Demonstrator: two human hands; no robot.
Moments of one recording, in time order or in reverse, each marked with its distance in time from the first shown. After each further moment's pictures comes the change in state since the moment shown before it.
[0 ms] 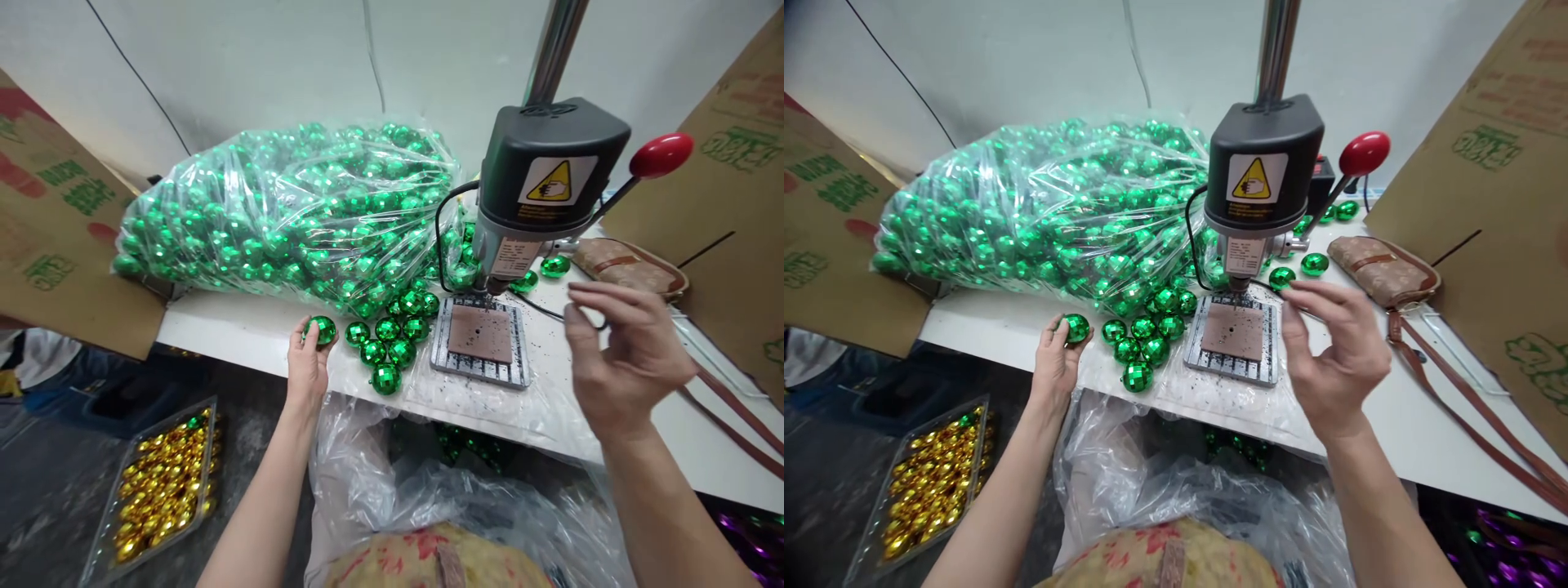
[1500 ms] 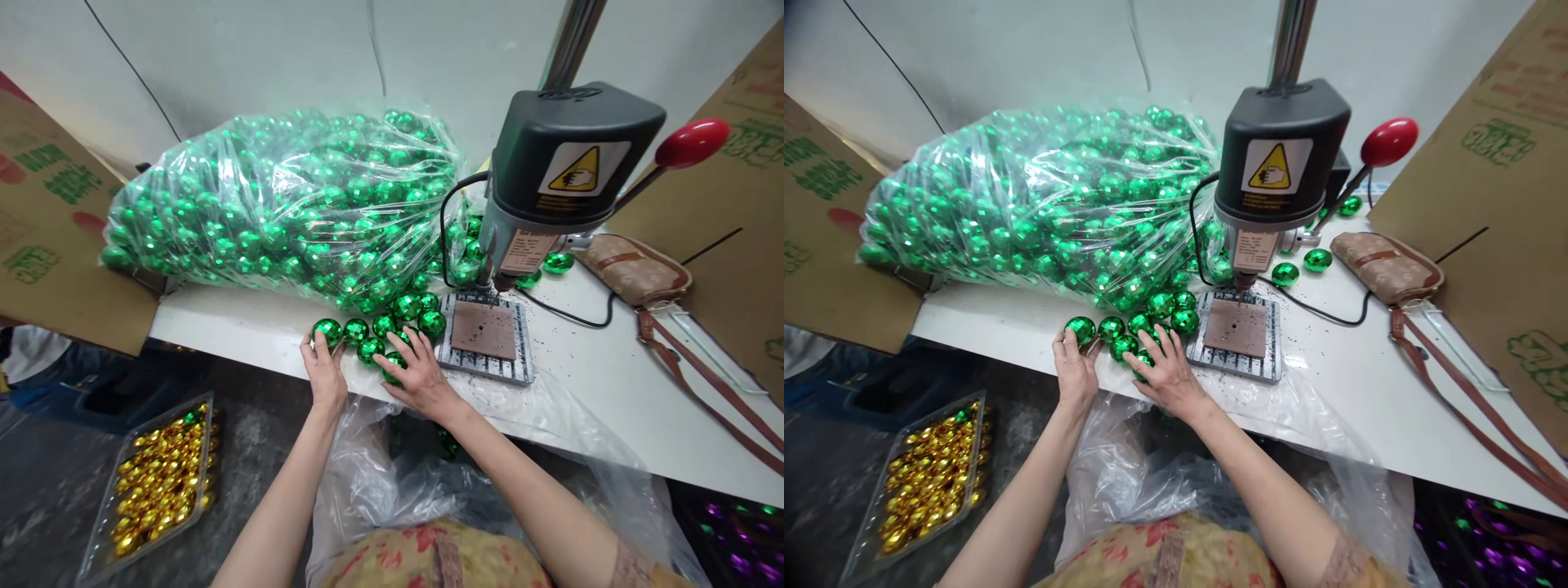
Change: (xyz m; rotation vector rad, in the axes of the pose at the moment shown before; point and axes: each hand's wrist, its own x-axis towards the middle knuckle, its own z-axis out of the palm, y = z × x) left_hand -0.023 -0.038 0.001 0.095 0.099 0.052; right_hand -0.149 -0.033 0.125 -0.092 -0.869 -0.254
